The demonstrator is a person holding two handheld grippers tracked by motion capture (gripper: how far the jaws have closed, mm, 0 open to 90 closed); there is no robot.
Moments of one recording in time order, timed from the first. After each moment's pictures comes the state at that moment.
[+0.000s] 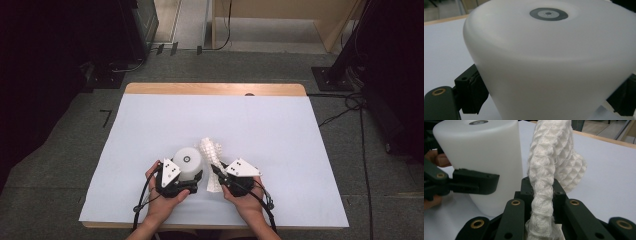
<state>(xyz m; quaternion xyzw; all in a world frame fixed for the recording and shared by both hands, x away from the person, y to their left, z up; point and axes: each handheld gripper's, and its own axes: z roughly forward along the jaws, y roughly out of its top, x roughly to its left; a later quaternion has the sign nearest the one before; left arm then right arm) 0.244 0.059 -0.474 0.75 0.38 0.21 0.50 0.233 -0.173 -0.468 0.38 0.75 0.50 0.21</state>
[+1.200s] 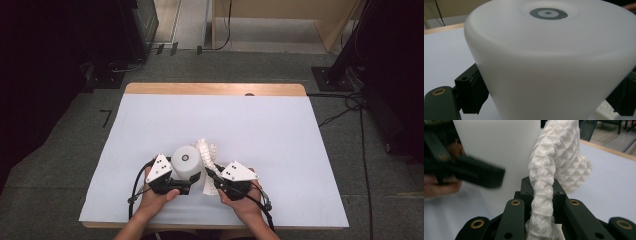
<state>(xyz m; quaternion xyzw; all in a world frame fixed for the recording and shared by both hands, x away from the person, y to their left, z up) 0.249 0.069 -0.463 0.77 0.30 0.16 0.54 0.221 -0.164 -0.451 0.33 0.76 0.52 0.22</state>
